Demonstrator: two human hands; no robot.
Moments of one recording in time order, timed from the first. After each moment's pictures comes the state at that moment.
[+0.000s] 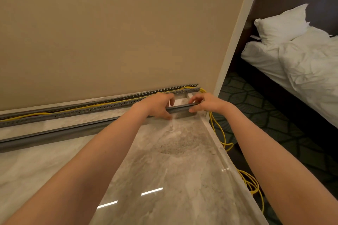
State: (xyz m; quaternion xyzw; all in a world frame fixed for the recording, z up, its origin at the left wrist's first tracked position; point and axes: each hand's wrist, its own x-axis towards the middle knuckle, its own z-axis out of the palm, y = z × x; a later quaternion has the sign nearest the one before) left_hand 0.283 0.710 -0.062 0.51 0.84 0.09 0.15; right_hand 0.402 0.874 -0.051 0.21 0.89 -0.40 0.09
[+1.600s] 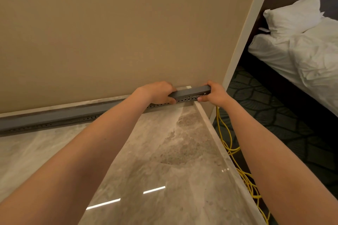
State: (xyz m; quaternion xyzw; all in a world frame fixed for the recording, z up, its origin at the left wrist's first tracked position) left_hand 0.249 0.743 -0.039 0.54 0.83 -0.05 0.11; right_hand 0.366 0.914 -0.072 0.28 0.87 -0.40 -0.06
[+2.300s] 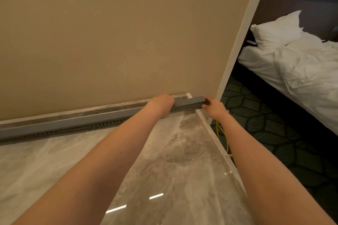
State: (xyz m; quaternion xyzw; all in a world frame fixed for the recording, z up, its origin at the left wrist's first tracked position) left_hand 0.274 0.726 -0.045 0.48 0.87 -0.07 0.07; right_hand 0.388 0.876 -0.073 0.39 0.86 -0.31 -0.05
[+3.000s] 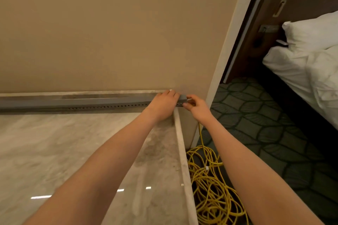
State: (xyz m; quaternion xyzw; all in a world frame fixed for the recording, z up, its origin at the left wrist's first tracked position) left_hand 0.330 0.809 -0.073 0.44 0.89 -0.04 -0.07; right_hand 0.394 0.931 -0.091 0.22 0.85 -0.48 -0.07
